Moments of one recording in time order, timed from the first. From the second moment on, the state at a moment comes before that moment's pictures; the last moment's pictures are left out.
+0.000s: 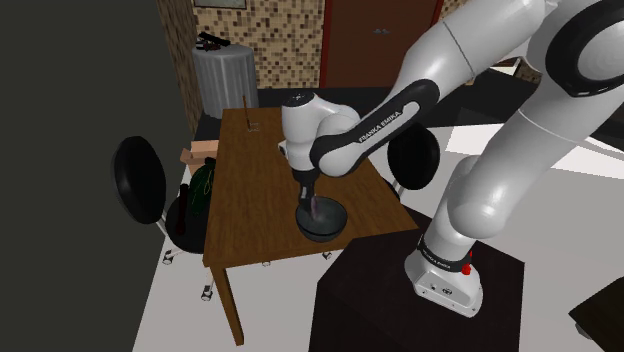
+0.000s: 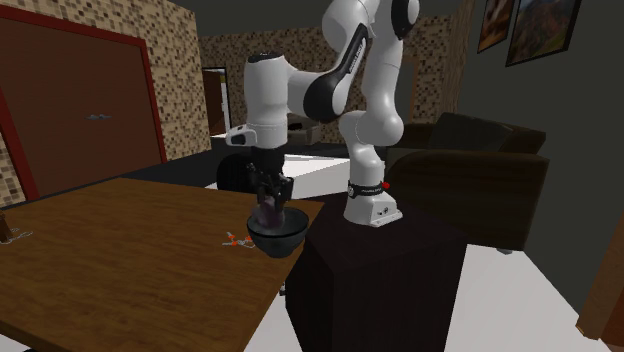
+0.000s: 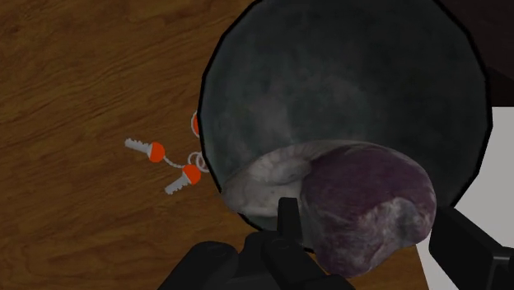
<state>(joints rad) 0.15 -0.23 0.27 -2.59 -0.12 2.29 -0.02</state>
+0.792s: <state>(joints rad) 0.13 -0.15 0.28 -2.62 -0.16 2.39 0.02</state>
